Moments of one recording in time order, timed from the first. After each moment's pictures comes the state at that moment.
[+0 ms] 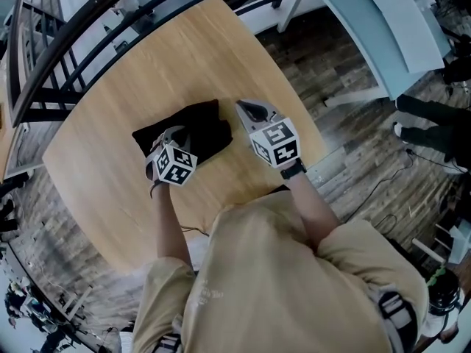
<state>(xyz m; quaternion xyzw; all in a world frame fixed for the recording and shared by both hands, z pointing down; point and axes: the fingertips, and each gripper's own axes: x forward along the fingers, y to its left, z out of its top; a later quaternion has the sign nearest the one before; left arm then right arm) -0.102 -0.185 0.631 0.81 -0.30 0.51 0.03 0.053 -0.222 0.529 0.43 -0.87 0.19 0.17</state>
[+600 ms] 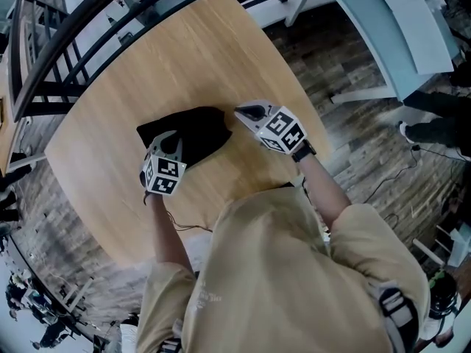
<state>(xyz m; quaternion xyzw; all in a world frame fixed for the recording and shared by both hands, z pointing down) -0.142 -0.170 0.614 0.82 -0.33 0.46 0.07 0.020 -0.204 0.586 0.24 -0.93 0.18 0.22</state>
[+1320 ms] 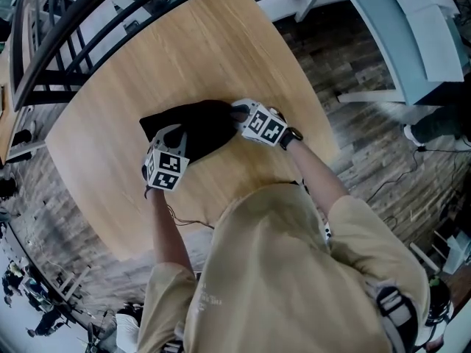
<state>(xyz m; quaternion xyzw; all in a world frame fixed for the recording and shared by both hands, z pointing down) -0.141 -0.172 0.620 0.82 -0.34 0.45 0.09 -0.035 -0.190 0.669 0.12 -0.94 0.12 0.30</state>
